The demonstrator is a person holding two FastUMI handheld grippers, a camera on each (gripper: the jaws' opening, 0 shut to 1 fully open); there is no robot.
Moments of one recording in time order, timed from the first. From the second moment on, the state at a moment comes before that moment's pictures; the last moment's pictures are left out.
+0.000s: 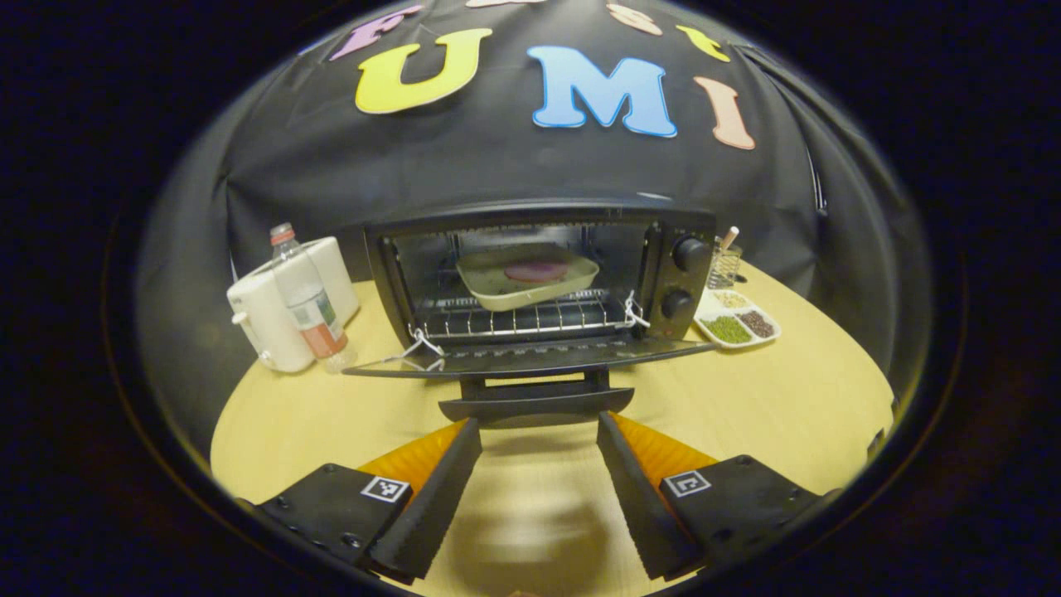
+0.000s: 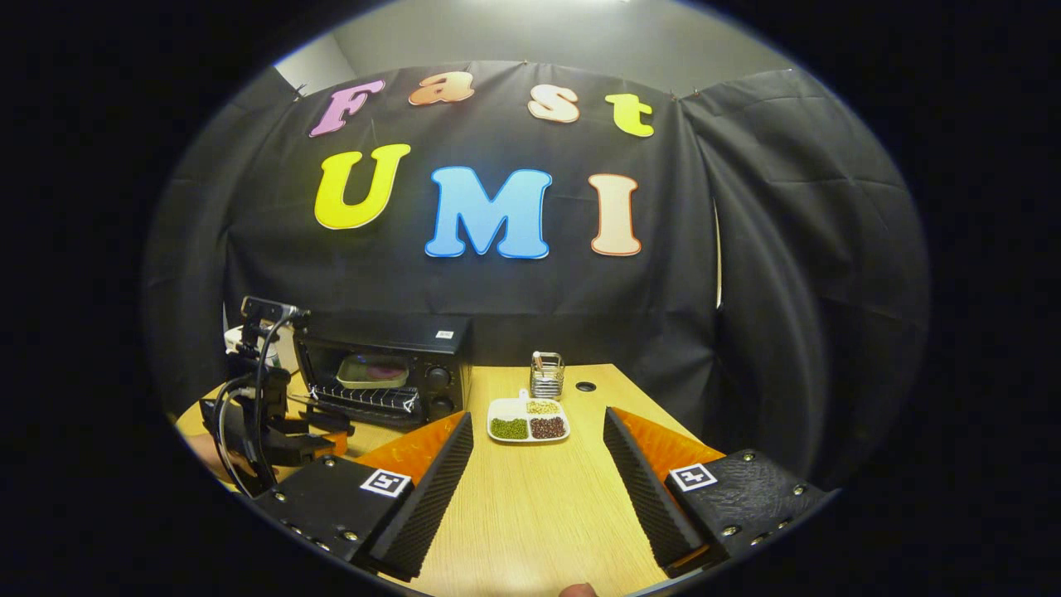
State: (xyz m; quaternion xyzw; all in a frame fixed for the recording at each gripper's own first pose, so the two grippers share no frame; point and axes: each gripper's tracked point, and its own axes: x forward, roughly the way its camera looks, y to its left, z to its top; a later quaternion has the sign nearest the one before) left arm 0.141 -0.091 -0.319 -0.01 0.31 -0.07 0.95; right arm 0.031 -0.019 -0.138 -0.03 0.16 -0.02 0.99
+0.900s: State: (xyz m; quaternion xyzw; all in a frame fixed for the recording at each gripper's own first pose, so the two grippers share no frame) left arm 0.204 -0.093 -0.254 -0.01 0.21 -0.09 0.97; right arm 0.053 0.005 -0.151 -0.05 0.17 0.00 0.98
